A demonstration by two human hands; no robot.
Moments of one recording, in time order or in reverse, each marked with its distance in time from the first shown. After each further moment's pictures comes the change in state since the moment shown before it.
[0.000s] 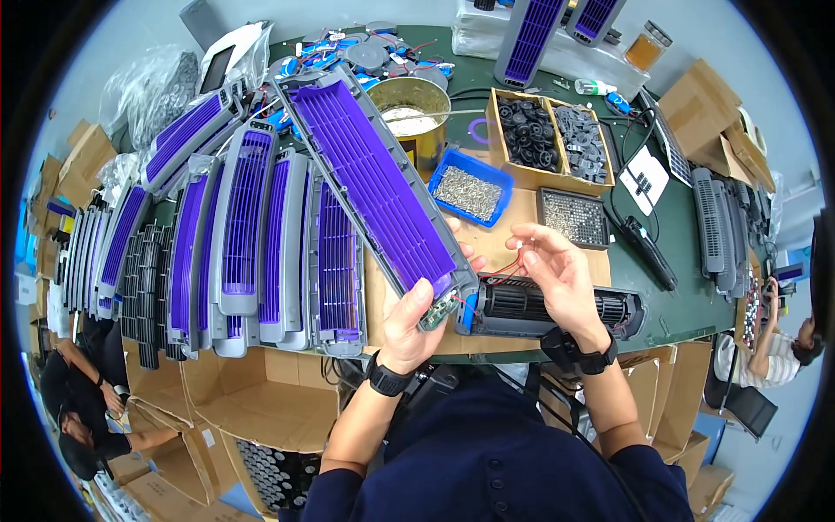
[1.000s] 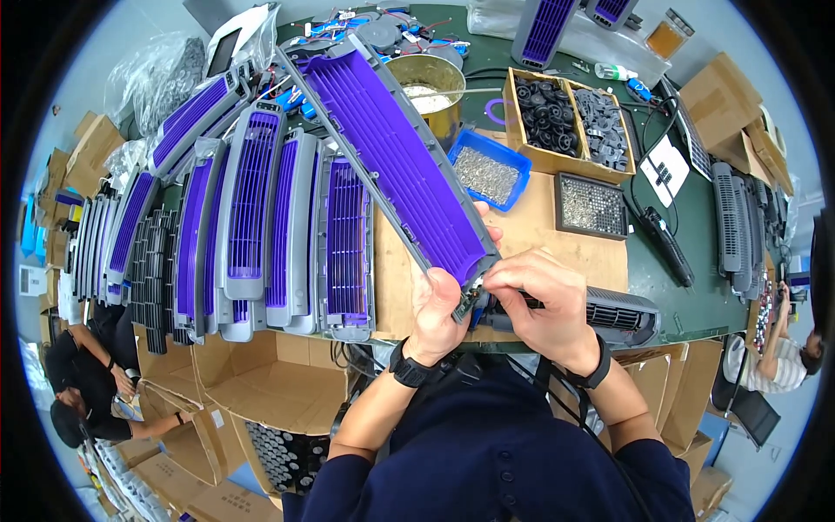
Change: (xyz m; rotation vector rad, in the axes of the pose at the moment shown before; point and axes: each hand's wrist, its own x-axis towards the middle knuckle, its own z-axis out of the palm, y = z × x) left_hand 0.004 -0.021 0.008 0.141 0.033 0.142; right_hand -0.013 -0.008 0.037 -0.628 -0.128 -0.560
